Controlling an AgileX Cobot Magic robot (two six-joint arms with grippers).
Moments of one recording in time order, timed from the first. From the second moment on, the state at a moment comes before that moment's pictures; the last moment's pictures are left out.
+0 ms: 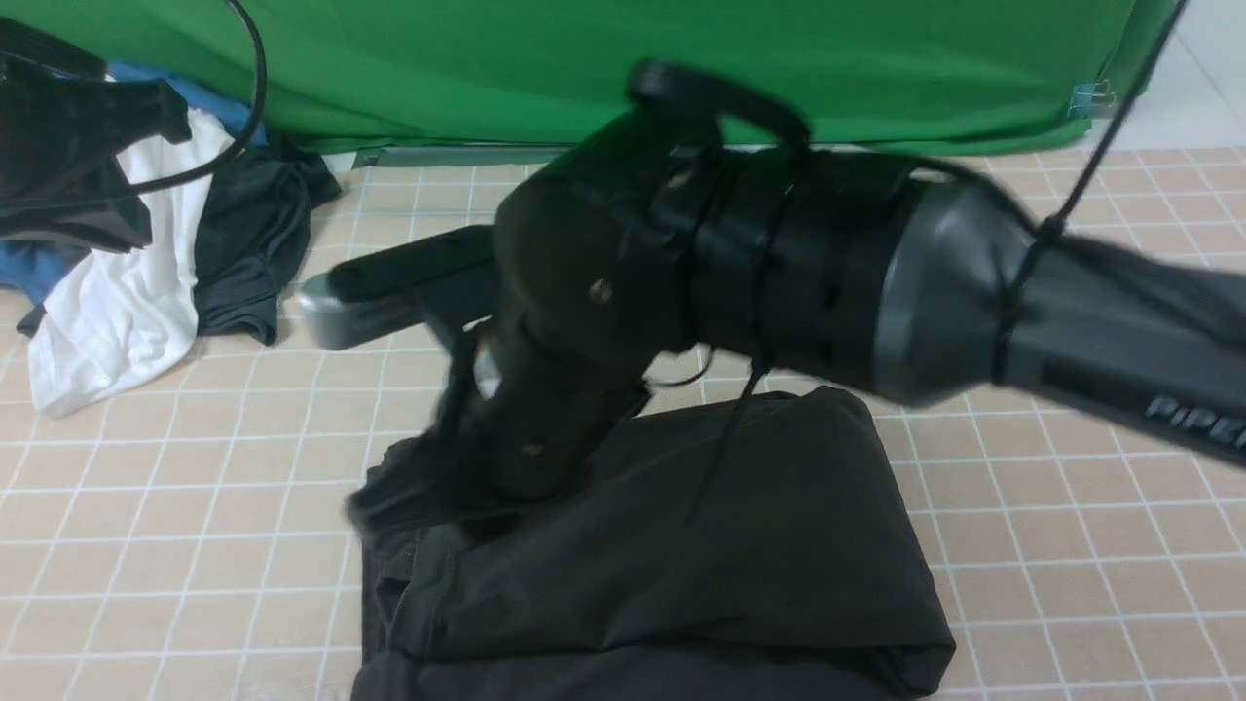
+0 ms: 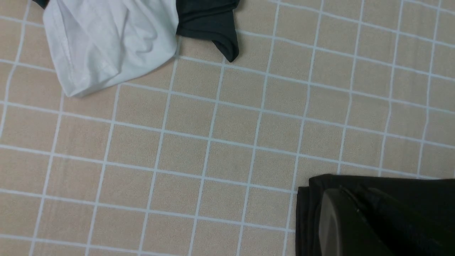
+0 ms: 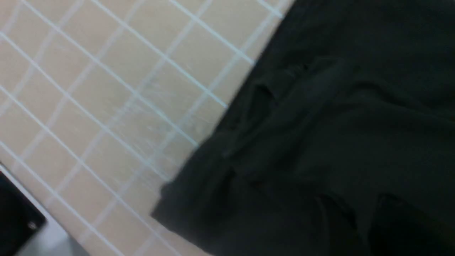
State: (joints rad) right arm 0.95 1.95 -1.72 0.09 1.05 0.35; left arm 0.04 1.43 -1.38 -0.09 1.08 -0.09
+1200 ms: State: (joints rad) right arm 0.62 1.51 -1.05 -0.03 1.00 0.25; left arm 0.04 1.43 -1.38 -0.15 1.06 -0.08
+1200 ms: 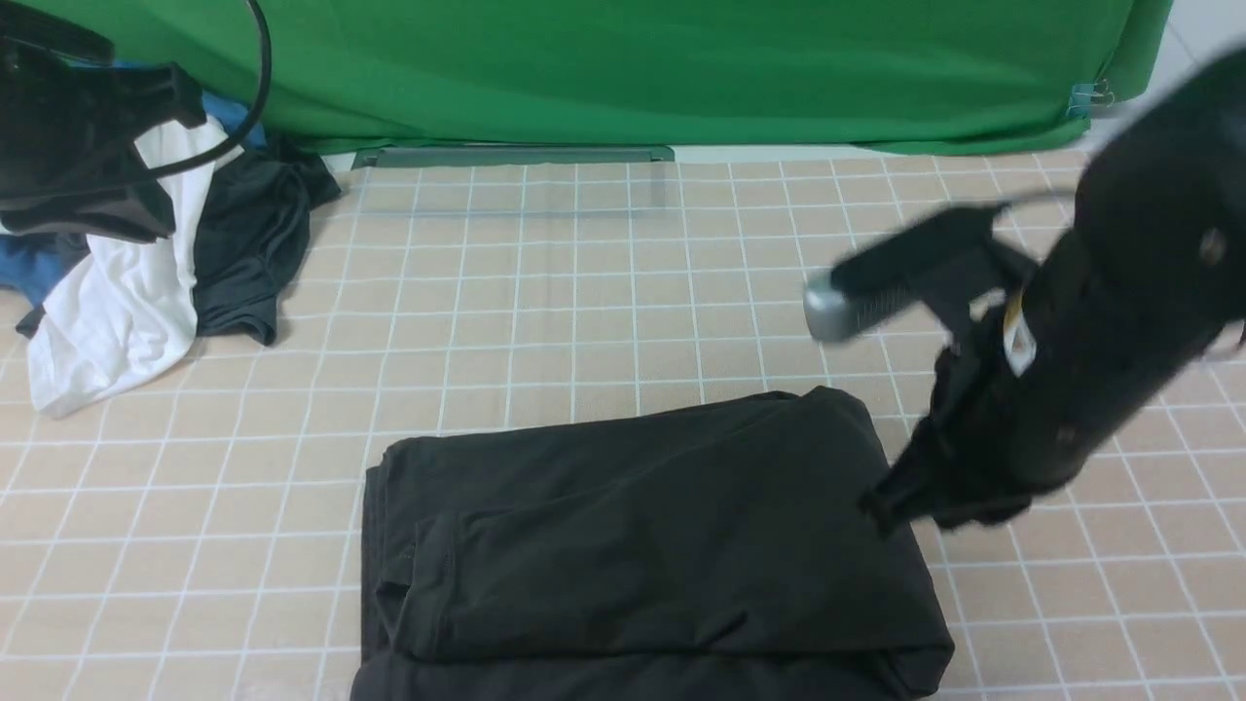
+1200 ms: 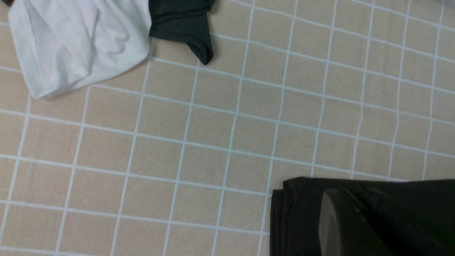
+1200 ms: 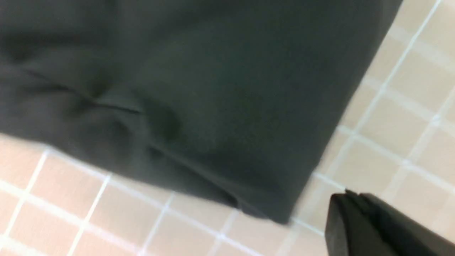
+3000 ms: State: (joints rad) right arm 0.57 1.79 -0.96 -0.35 0.45 0.52; left arm 0.04 1.43 -1.38 -0.15 1.13 -0.09
